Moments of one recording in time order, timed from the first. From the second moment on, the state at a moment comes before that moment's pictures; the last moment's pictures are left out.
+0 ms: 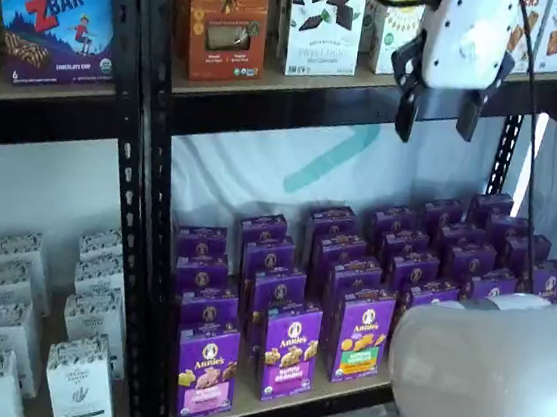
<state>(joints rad) -0.04 -0.94 -0.82 0.05 1.68 -0.02</state>
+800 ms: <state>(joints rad) -0.01 -0.96 -0.61 0.05 1.50 -0.01</state>
